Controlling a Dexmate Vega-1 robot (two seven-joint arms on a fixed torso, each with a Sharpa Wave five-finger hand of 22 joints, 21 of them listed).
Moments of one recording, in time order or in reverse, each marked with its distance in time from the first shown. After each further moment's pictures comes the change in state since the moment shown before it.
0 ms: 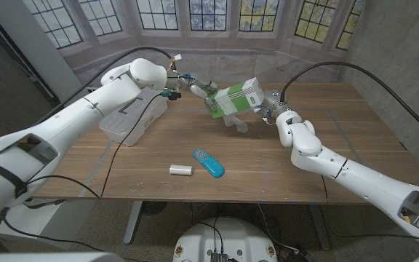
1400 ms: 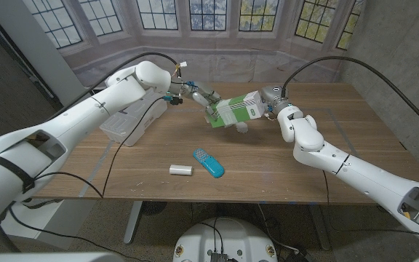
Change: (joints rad) left arm -0.034 -0.032 0.054 0.074 0.023 -0.040 -0.104; left_hand -0.010 0.004 0.000 0.000 -0.001 0.004 -0.004 0.000 0.000 -0.001 0.001 0.000 0.000 0.000 0.000 0.000 0.001 0.000 0.000 0.000 0.000; right arm 0.014 -0.004 0.023 0.014 -0.031 0.047 0.012; right_hand 0.001 0.006 0.000 0.000 -0.004 0.007 0.003 0.000 0.000 0.005 0.006 -0.007 0.000 0.007 -0.003 -0.004 0.000 0.000 0.000 0.000 0.000
